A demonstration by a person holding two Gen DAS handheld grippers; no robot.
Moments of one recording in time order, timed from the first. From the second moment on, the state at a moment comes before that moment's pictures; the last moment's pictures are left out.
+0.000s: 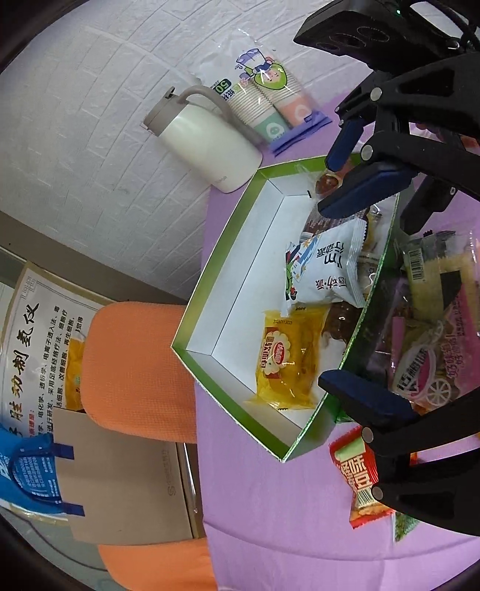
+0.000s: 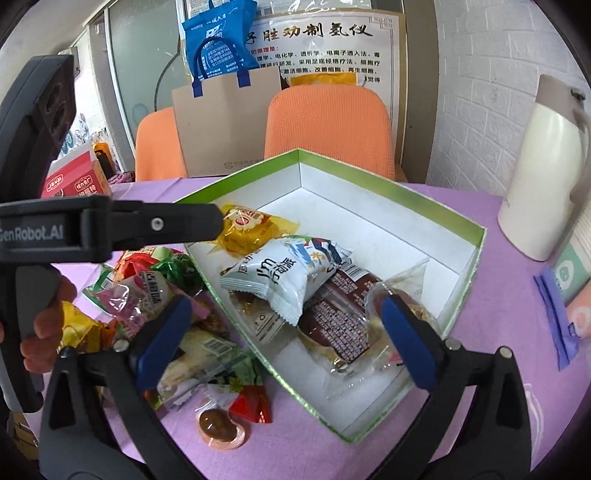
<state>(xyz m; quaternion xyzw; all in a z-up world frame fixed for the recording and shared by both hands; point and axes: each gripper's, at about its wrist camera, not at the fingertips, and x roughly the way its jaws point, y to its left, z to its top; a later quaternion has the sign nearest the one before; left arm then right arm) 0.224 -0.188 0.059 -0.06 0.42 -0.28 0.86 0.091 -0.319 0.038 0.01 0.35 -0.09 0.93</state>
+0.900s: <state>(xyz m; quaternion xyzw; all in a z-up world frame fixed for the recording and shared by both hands) 0.067 -0.047 0.046 -0.05 0.40 -0.23 0.89 -0.024 -0.219 0.057 0.03 0.28 -0.02 0.96</state>
